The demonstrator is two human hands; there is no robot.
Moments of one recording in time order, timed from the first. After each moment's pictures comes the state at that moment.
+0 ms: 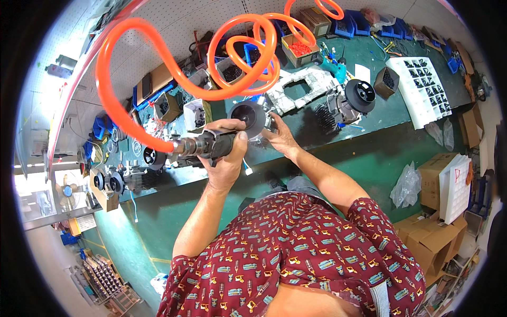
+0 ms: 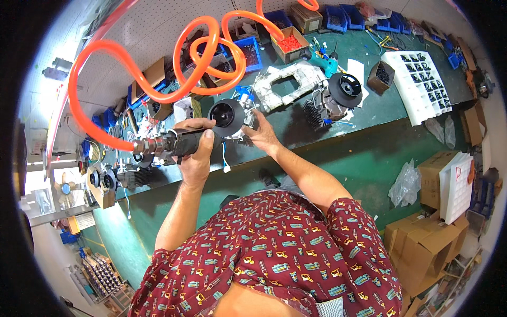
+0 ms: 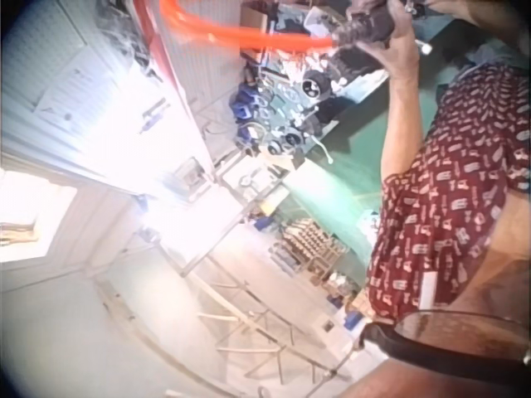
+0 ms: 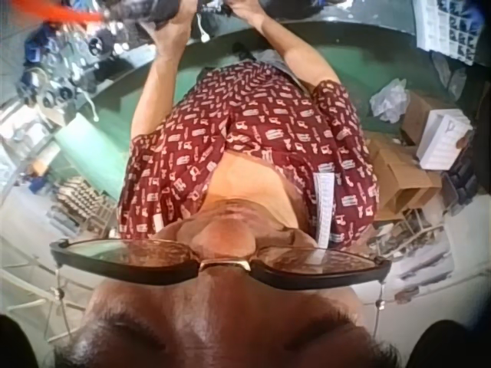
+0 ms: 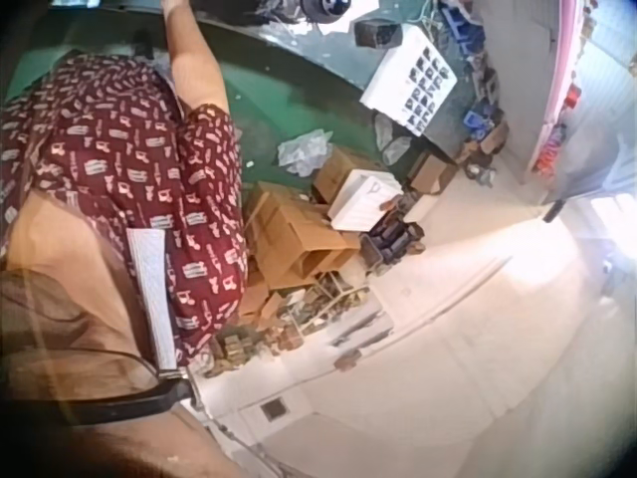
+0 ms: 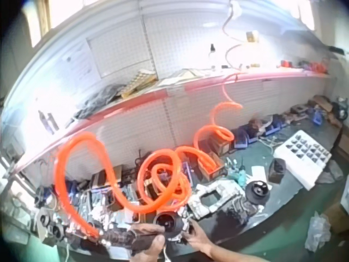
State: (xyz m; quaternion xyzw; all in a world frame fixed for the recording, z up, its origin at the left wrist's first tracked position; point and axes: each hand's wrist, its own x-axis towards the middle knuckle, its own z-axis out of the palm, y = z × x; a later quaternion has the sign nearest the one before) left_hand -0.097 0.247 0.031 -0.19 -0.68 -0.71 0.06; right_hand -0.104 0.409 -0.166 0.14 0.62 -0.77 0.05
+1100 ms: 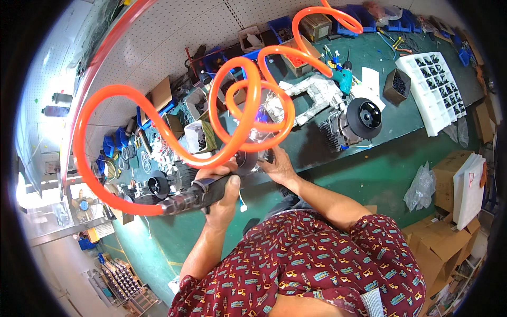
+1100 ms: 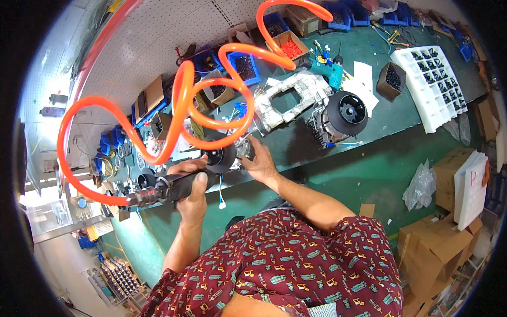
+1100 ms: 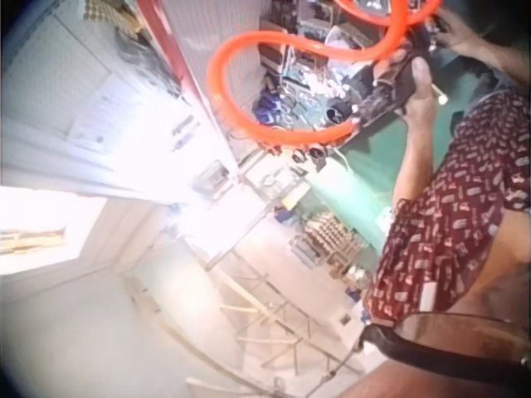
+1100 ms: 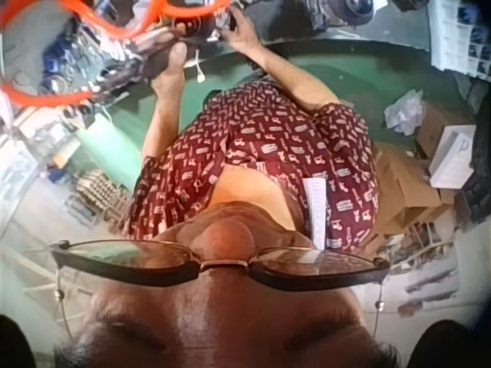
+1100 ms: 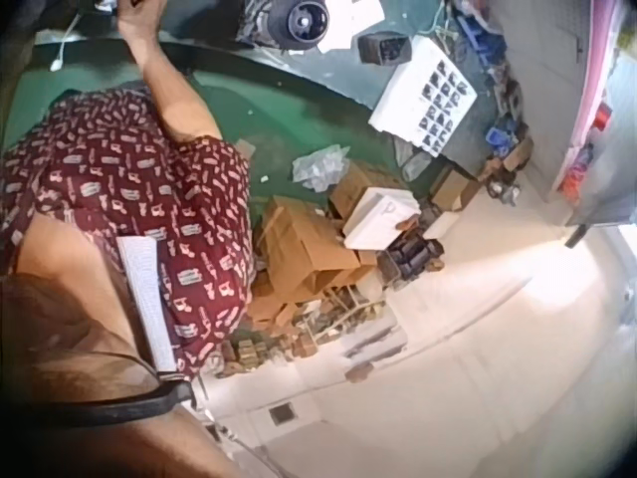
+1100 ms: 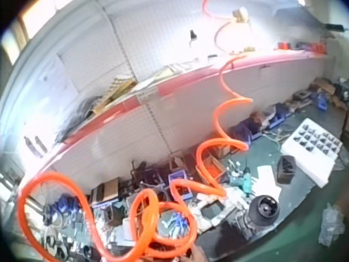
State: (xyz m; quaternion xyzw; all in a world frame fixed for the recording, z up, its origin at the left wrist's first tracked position) left_hand -0.105 0.267 0.033 -0.18 -0.71 -0.68 0.03; right_hand -0.103 0.406 -0.174 0.13 0.73 -0.67 0.01
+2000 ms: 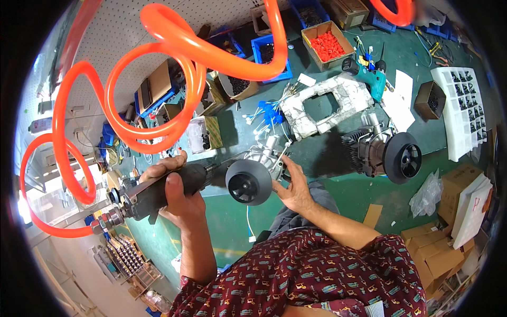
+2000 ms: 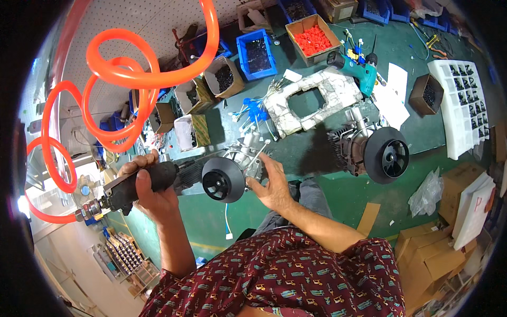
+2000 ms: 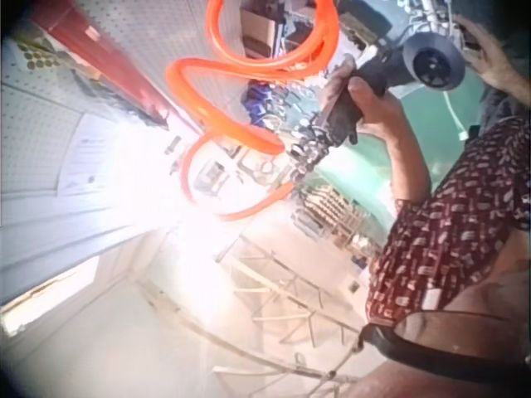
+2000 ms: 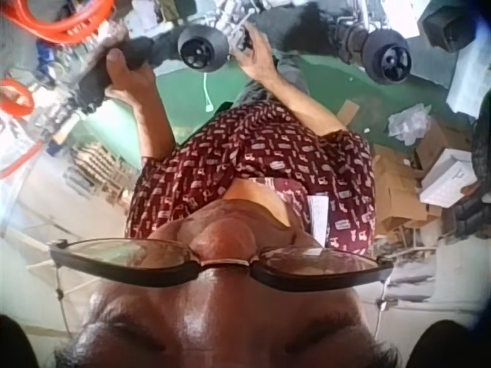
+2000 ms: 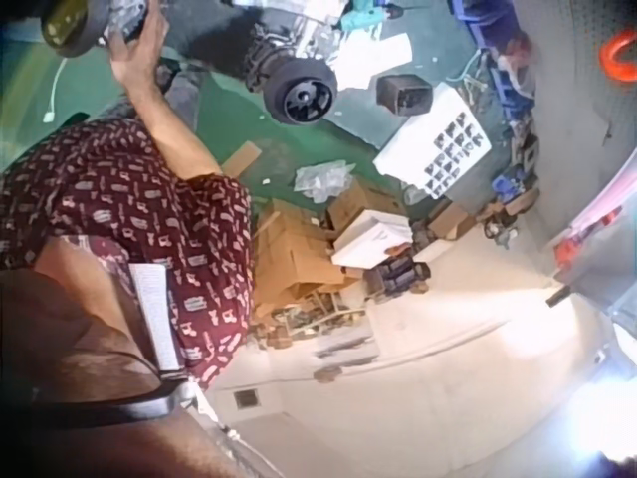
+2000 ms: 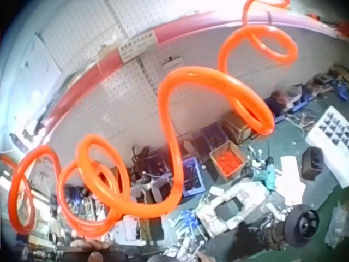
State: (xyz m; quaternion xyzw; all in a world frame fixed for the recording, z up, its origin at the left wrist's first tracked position) left_hand -0.216 0.249 0.035 -0.09 -0.68 -0.70 0.18; right_hand -0.094 0.417 -0.158 0.13 0.76 -0.64 0.04
